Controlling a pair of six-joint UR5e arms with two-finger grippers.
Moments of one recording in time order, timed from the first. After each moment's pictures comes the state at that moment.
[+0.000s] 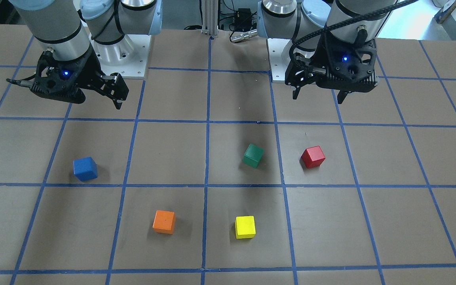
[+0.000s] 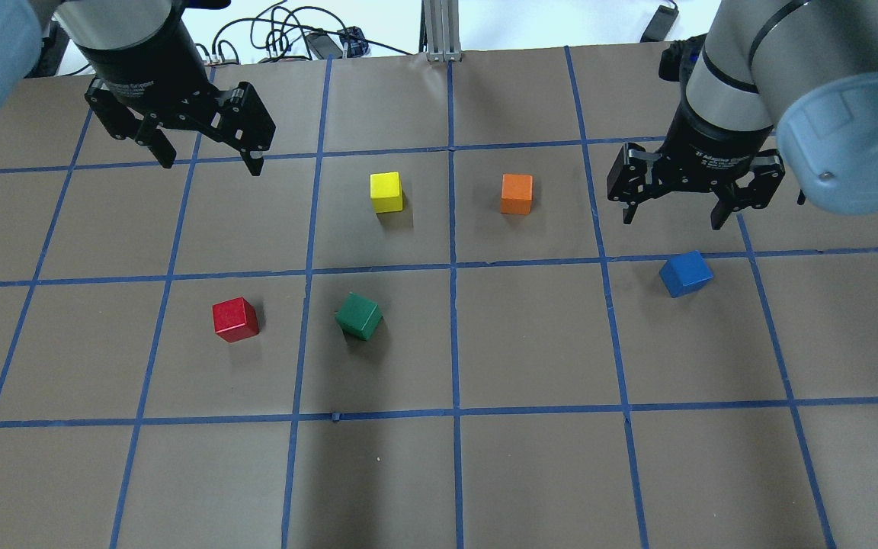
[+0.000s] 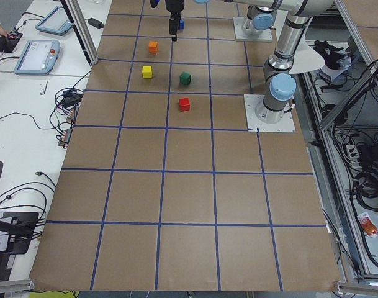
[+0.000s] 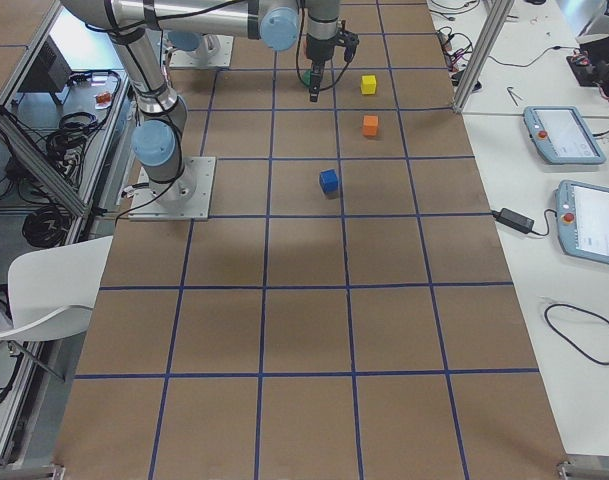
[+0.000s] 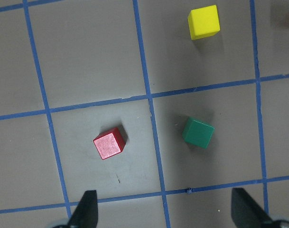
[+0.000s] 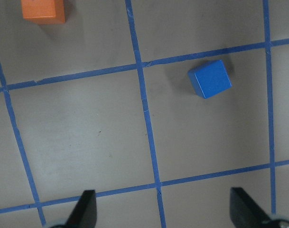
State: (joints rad) left arm -1.62 -1.63 -1.42 -1.69 1.61 0.08; right arm 1.58 -1.60 1.70 -1.62 -1.60 0.16
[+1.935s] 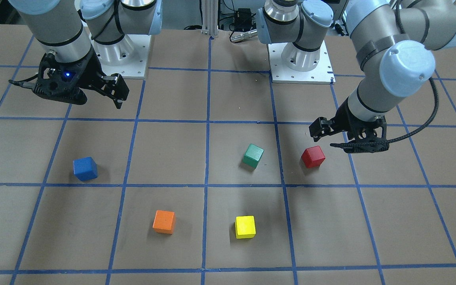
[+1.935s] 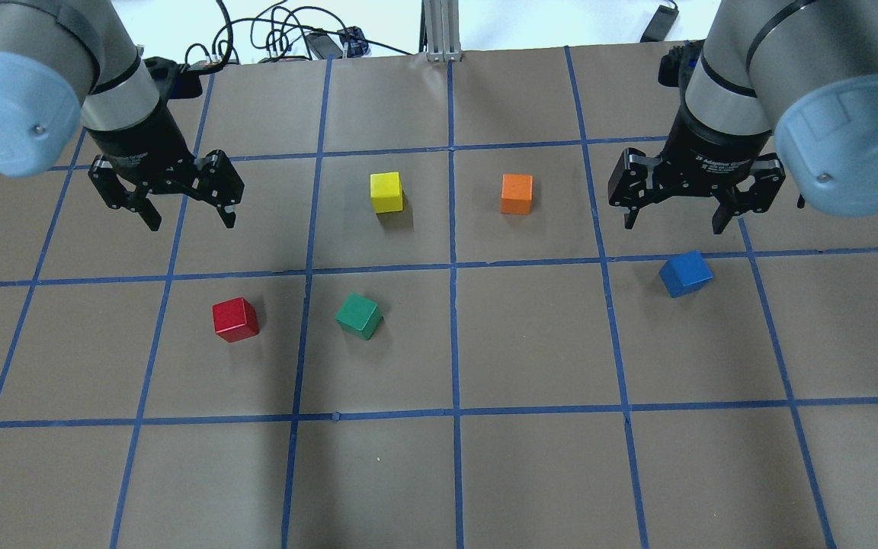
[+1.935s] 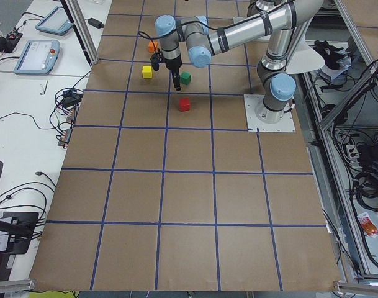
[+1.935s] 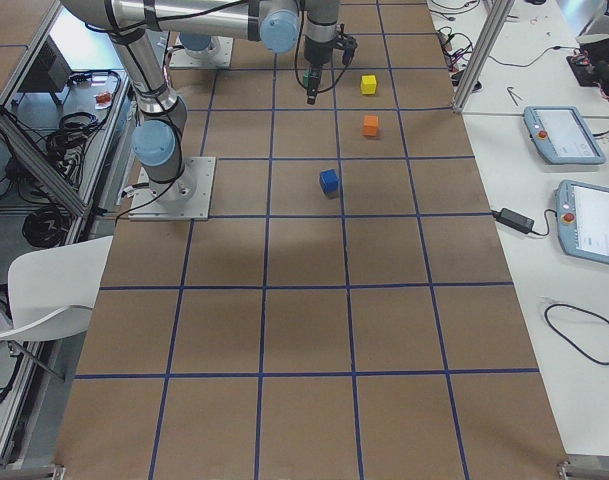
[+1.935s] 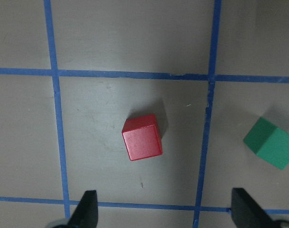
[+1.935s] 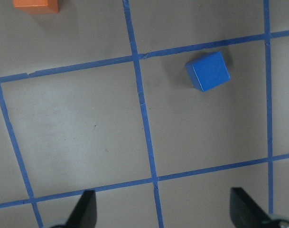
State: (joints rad) left arm -1.39 -1.69 -1.91 -1.22 1.61 0.07; right arm 1.58 -1.60 1.72 -1.61 -1.61 0.16
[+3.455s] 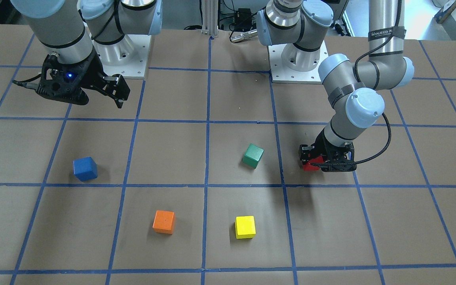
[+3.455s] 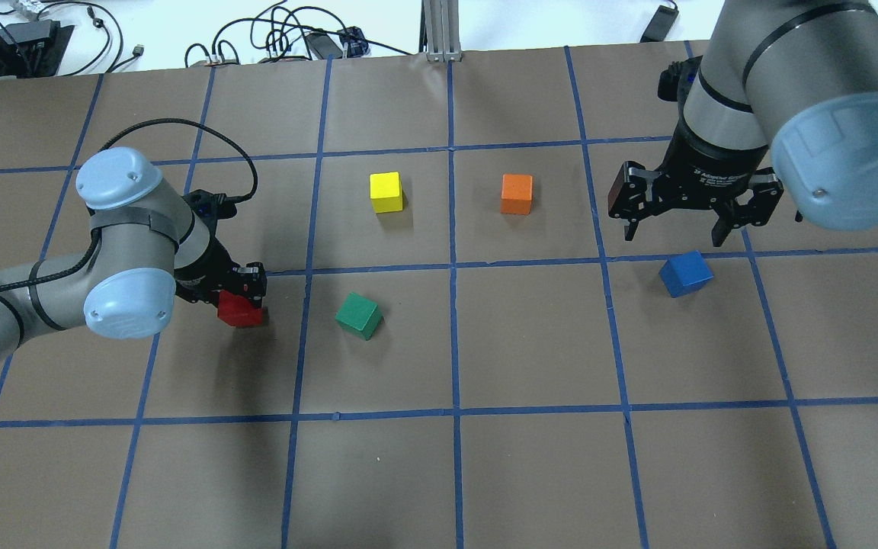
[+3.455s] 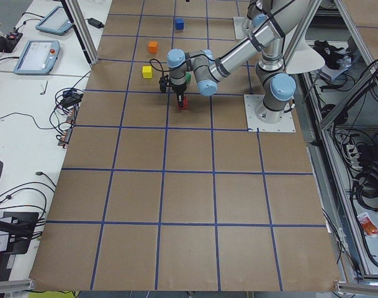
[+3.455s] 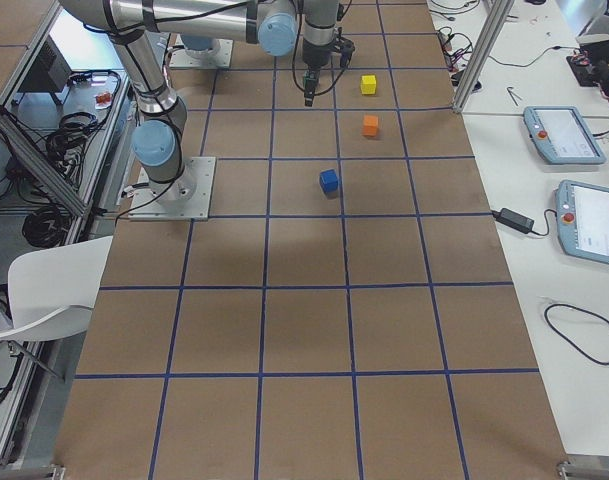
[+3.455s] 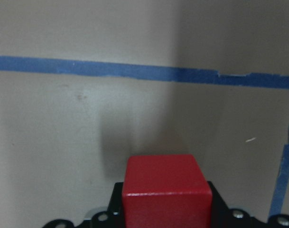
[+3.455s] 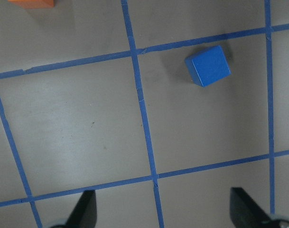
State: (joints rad) left arm -1.39 -1.81 -2.06 -0.90 1.53 0.16; right arm 1.58 -1.61 1.74 -1.61 -1.61 0.17
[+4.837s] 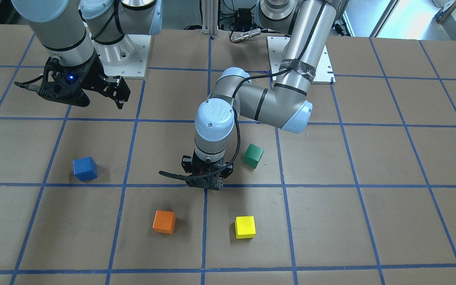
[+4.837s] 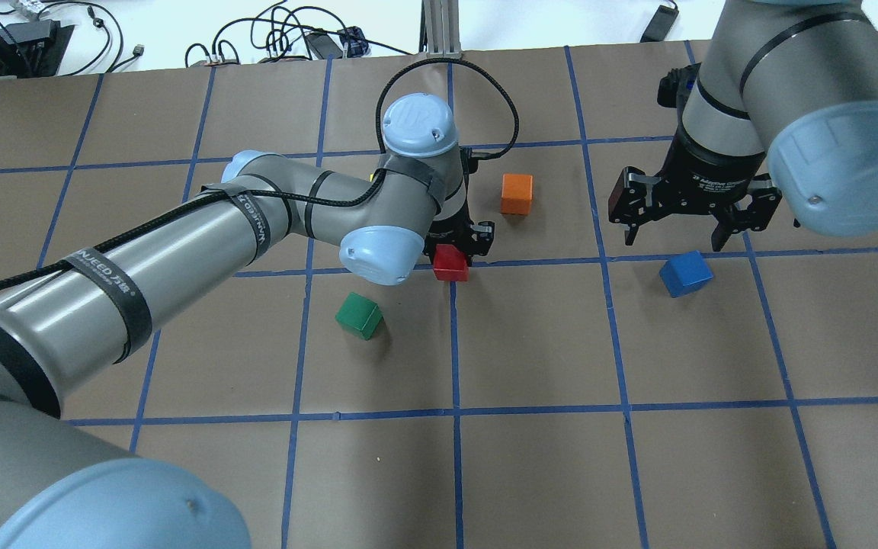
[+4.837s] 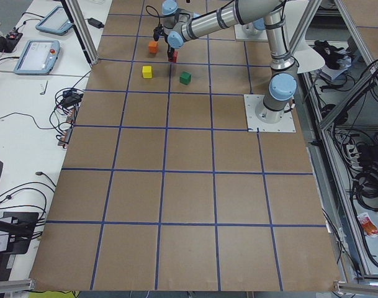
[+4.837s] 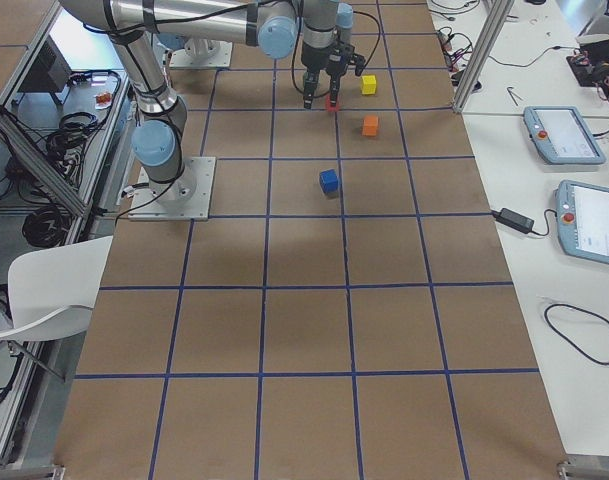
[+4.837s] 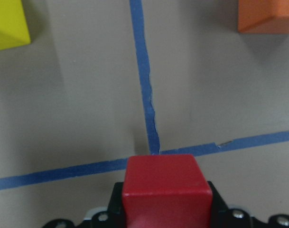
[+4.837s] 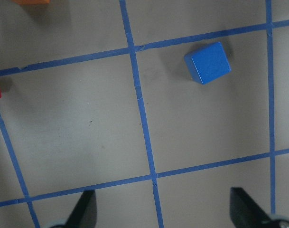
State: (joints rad) left arm -1.95 -2.11 -1.65 -0.92 1.52 -0.25; right arm 1.58 -1.61 1.75 -1.62 -1.61 0.17
